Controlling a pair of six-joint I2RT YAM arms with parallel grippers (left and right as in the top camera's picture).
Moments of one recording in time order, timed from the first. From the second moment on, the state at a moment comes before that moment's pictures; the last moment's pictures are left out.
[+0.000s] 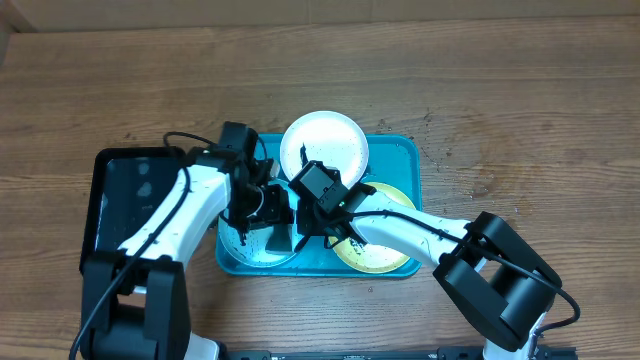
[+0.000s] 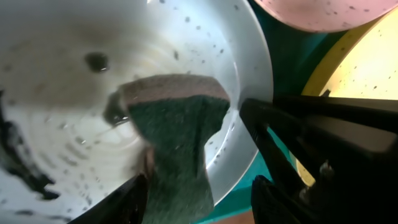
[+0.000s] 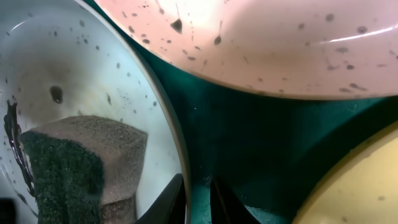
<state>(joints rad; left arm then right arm) -0.20 1.67 1.04 -0.92 0.35 -0.23 0.85 1.94 1.19 -0.43 -0.07 0.85</state>
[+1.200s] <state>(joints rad) -0.22 1.79 1.04 -0.88 -0.06 -0.34 0.85 1.94 1.19 -0.43 -0.08 0.85</state>
